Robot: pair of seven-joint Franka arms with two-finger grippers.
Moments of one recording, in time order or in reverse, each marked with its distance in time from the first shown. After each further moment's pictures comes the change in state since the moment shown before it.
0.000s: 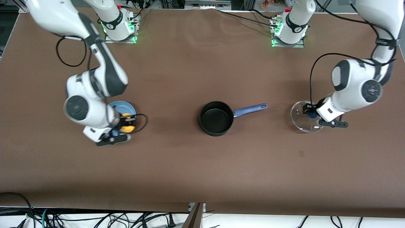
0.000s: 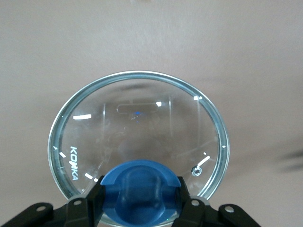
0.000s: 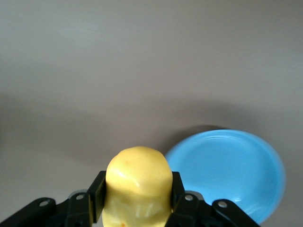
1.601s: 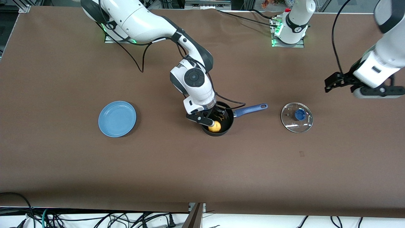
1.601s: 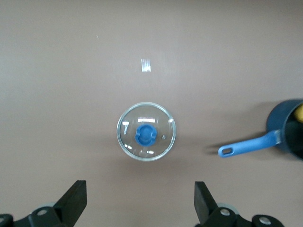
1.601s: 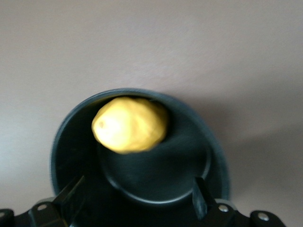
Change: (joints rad) left arm -0.021 -0.328 -0.048 0.407 0.005 -0.578 -0.202; right arm 0.465 0.344 -0.042 0.342 -0.006 0.255 0.875
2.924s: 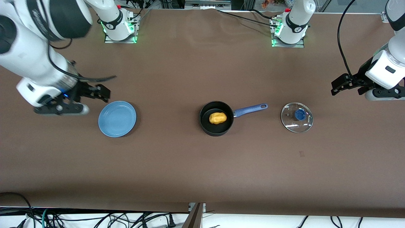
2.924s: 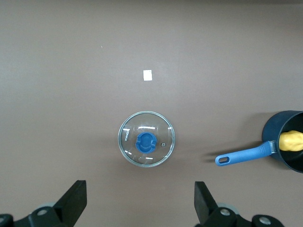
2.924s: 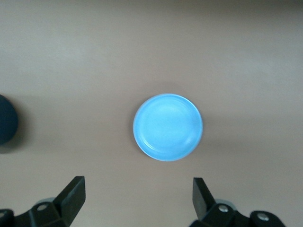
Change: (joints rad) left arm -0.215 0.052 0.220 0.069 0.000 -0.024 -0.010; right arm -0.480 -0.649 -0.066 -0.183 -0.002 -0.686 -0.881
